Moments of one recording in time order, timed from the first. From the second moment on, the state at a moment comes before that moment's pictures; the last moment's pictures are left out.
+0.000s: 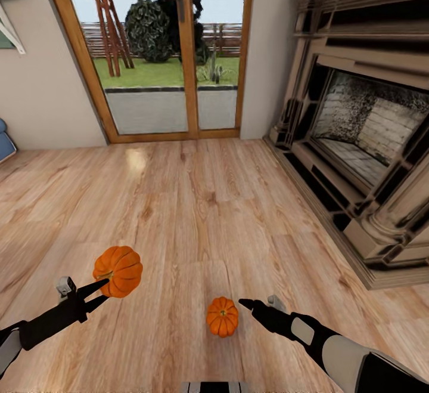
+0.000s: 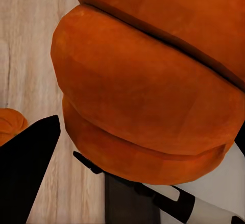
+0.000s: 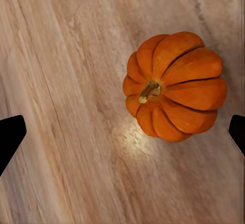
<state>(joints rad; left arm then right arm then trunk) -0.40 0.46 0.10 -0.70 0.81 0.79 -1.23 -0.77 -0.03 0.98 -0.04 -1.54 0.26 0.56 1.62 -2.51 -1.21</state>
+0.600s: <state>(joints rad) -0.40 0.46 0.10 -0.71 0.81 0.86 -1.23 -0.77 -0.03 0.98 -0.04 -1.53 0.25 0.56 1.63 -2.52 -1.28</state>
